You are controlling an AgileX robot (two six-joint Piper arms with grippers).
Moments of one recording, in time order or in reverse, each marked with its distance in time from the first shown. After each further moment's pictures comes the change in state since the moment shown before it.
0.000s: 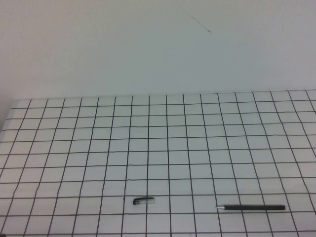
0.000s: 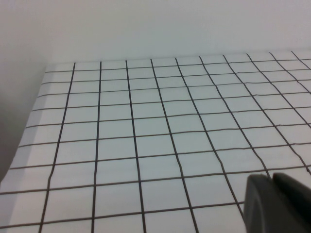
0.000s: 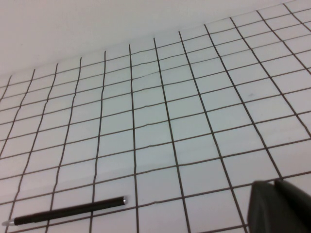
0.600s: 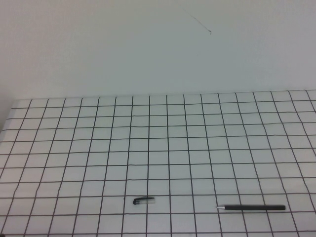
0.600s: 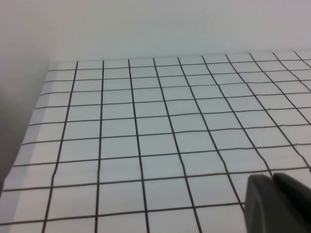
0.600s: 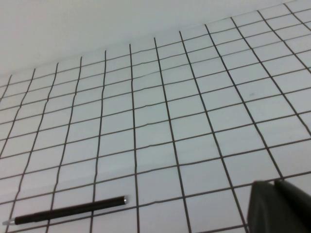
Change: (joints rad) right arm 0.000 0.000 0.000 0.000 0.000 0.000; left arm 0.012 0.000 0.000 -0.008 0.000 0.000
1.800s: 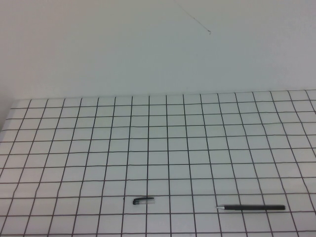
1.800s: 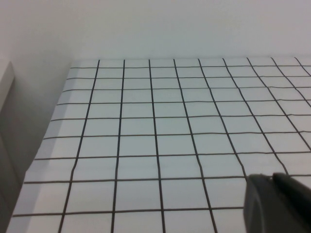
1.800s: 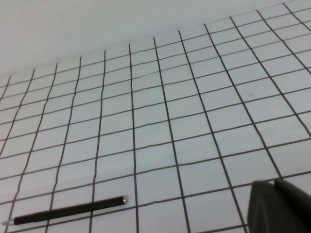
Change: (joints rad) right arm 0.000 0.000 0.000 0.000 0.002 0.000; left arm 0.057 0.002 0.000 -0.006 0.002 0.000
